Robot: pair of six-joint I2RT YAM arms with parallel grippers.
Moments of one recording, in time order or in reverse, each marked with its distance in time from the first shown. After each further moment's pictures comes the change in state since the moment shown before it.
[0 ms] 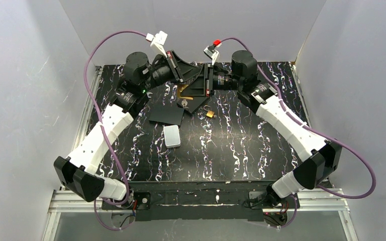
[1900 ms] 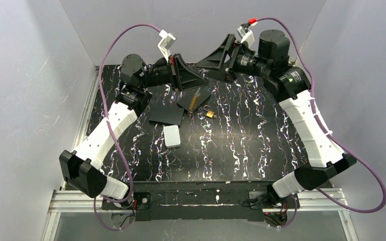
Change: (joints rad) left arm 0.036 0.029 -0.062 0.462 0.545 -0.125; right arm -0.142 -0.034 0.320 -0.331 0.199 0.140
